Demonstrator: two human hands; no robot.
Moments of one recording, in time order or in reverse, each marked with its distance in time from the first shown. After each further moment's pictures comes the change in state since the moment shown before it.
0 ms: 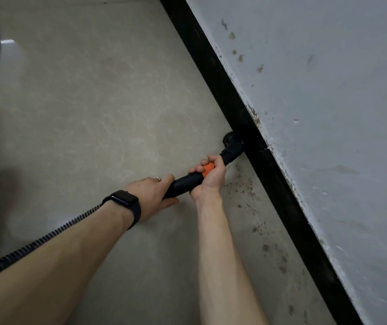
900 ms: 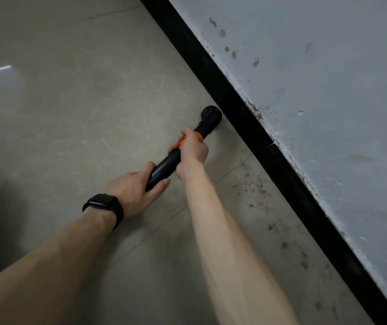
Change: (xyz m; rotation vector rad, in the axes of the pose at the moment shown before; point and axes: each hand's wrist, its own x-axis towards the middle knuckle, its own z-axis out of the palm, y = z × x) left_hand 0.007 -0.045 -0.030 -0.144 0.135 -0.116; right_hand 0.012 0.018 0.084 -0.230 0.032 -0.034
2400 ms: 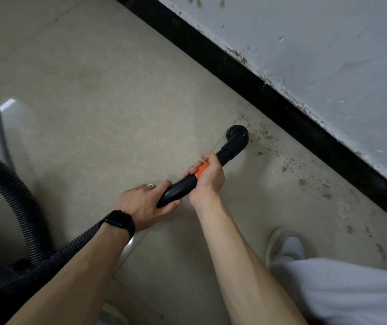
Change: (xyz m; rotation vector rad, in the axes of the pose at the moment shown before) left_hand -0.075 -0.019 0.022 0.395 -0.105 0.285; right_hand -0.076 0.074 -0.098 0.412 0.206 0.069
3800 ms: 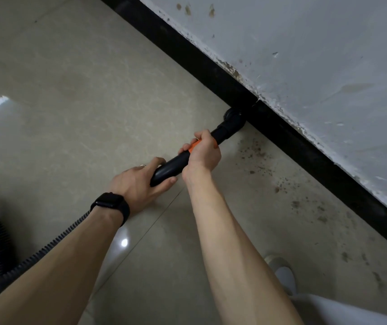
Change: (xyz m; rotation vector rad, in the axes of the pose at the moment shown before) left_hand 0.089 0.011 -0.023 -0.163 0.065 -0.132; right_hand 0.053 -0.055 0.066 -0.021 -0.035 -0.103
